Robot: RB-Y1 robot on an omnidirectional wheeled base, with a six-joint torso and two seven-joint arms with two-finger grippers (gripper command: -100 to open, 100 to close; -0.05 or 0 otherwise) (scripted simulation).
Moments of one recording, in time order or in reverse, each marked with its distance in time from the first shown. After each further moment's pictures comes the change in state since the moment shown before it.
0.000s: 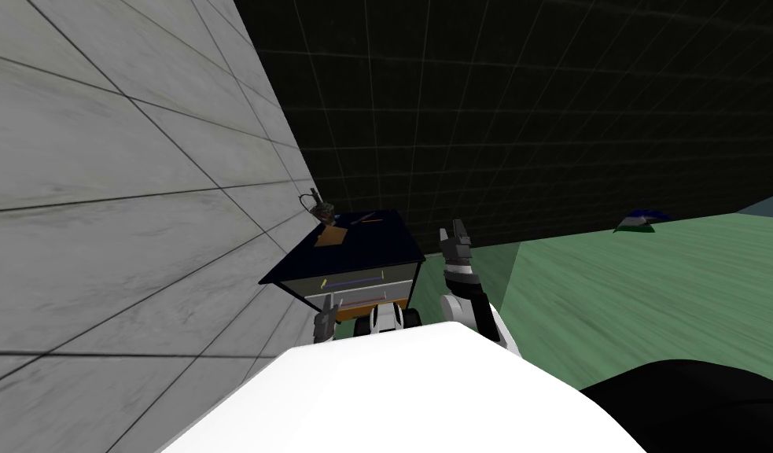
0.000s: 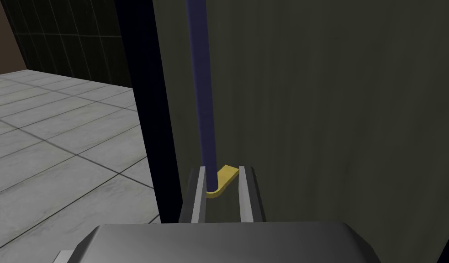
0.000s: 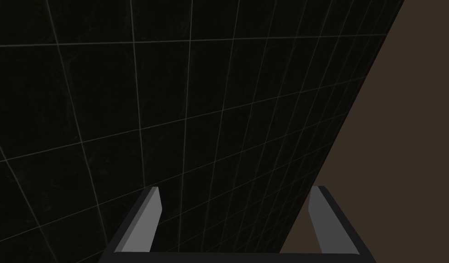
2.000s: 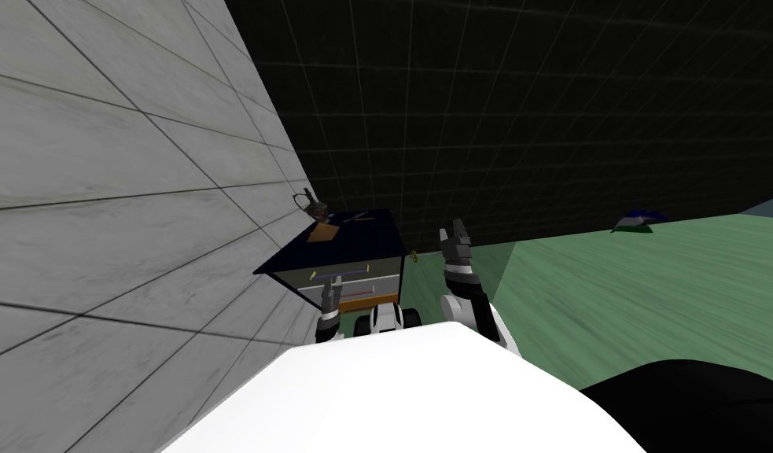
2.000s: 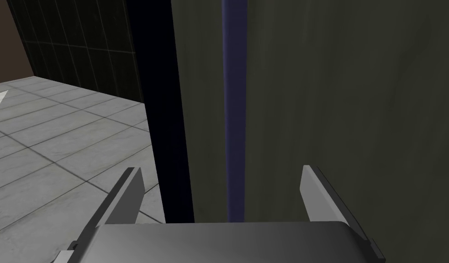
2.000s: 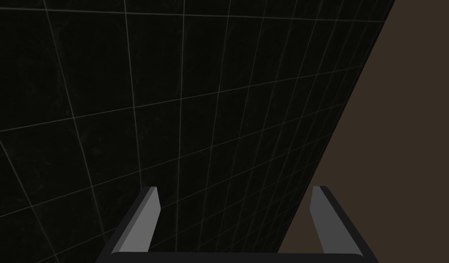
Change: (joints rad) left arm -0.090 -0.009 -0.001 -0.157 0.009 0.229 0.007; right arm 0.000 0.000 0.000 0.000 0.000 0.000 0.000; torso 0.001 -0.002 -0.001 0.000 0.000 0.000
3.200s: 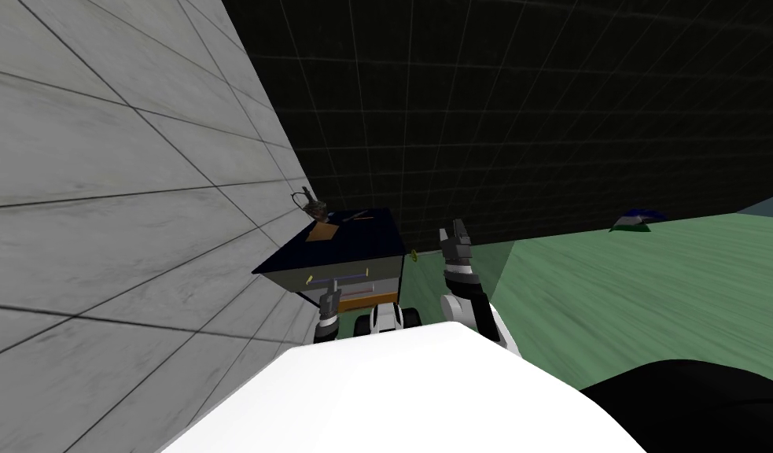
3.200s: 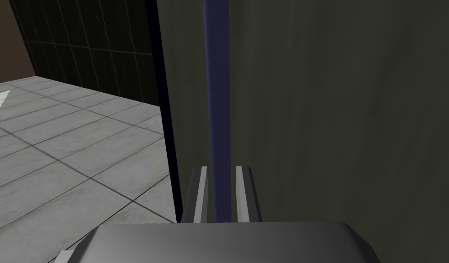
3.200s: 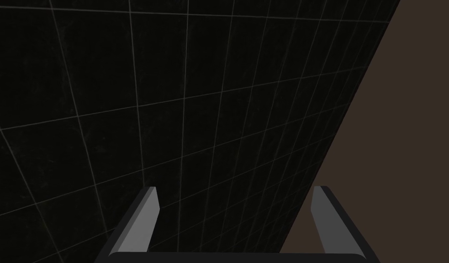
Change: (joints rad) left arm 0.037 0.000 -0.005 0.003 -0.004 -0.049 0.006; right arm 0.000 0.000 0.000 0.000 0.000 0.000 0.000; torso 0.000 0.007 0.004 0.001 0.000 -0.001
